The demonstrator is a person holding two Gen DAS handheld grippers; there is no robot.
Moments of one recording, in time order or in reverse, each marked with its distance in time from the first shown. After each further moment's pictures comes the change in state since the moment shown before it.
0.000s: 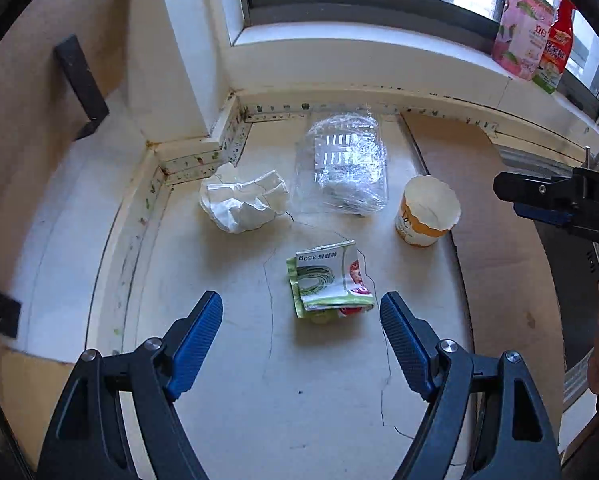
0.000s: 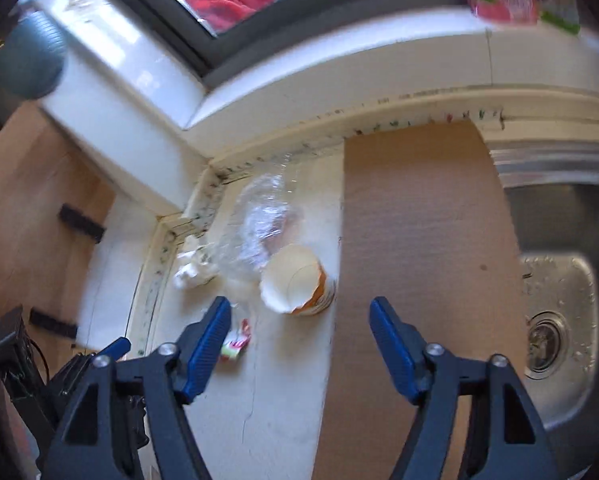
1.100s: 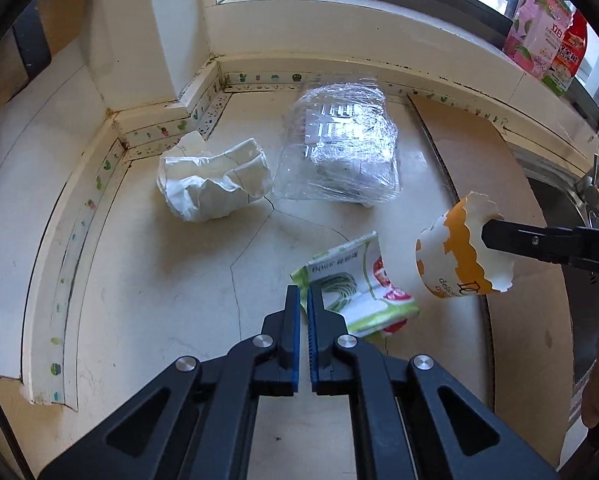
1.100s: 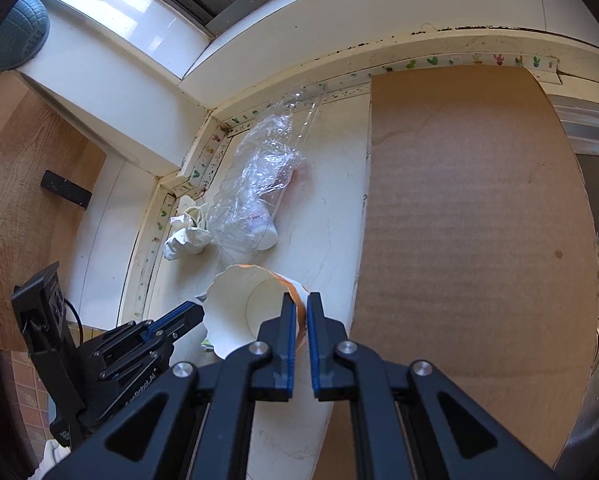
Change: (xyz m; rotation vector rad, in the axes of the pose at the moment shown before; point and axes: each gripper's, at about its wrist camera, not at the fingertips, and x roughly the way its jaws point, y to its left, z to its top) left arm 0.048 -0.002 -0.017 -0.047 0.002 -0.077; right arm 0.036 0.002 -0.016 -0.051 0.106 0.092
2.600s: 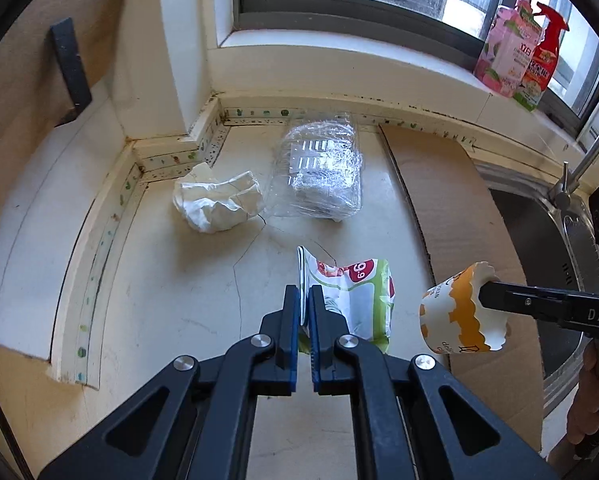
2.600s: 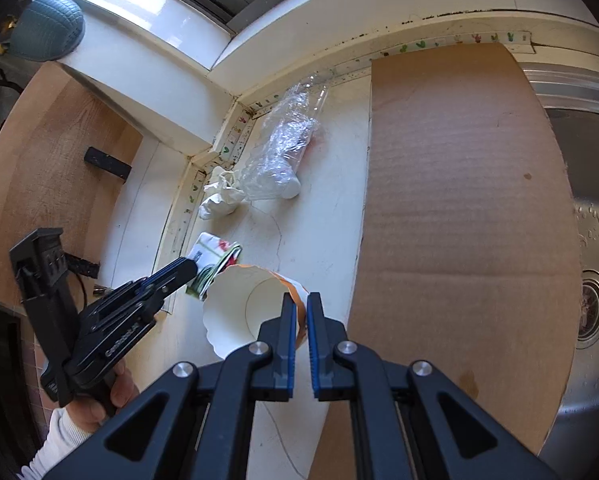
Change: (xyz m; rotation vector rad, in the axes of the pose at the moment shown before) left arm -0.063 -0.007 -0.012 -0.002 -0.086 -0.025; right arm -0.046 0.001 -0.047 0.002 0.003 0.083
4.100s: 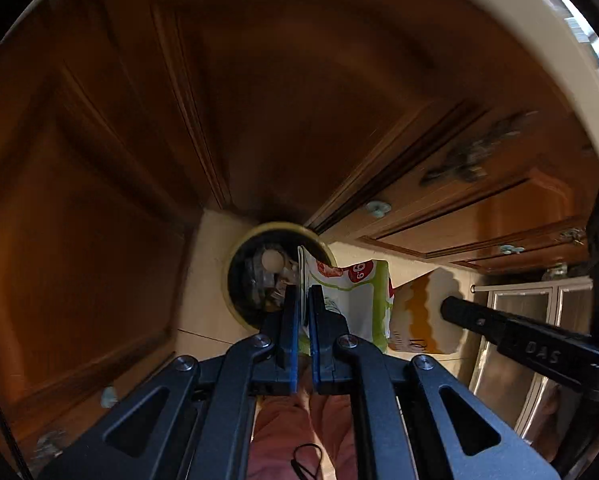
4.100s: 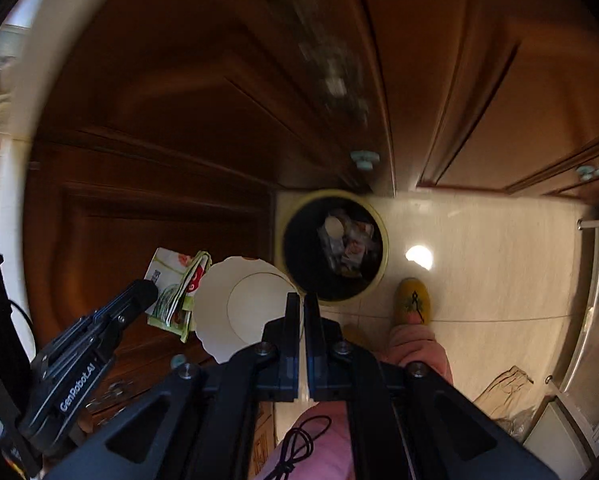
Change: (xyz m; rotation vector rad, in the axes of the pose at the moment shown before) left arm -0.002 0.005 -0.464 -0.256 0.353 -0.032; right arm 0.107 -0.060 -0.417 0.164 0.330 -0.311
